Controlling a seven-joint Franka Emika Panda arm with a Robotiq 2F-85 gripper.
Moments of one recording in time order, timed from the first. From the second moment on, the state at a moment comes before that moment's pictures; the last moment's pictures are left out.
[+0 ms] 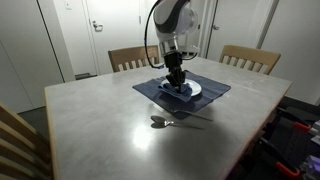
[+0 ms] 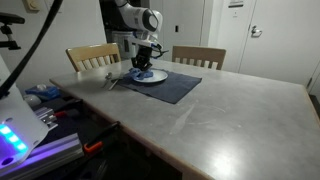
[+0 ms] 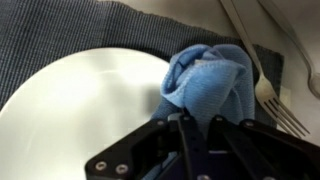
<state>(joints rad) 0.07 0.71 0.11 -1.74 0.05 1.98 -0.14</state>
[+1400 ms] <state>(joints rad) 0.06 0.76 0.09 -1.66 0.07 1.90 -0.08</state>
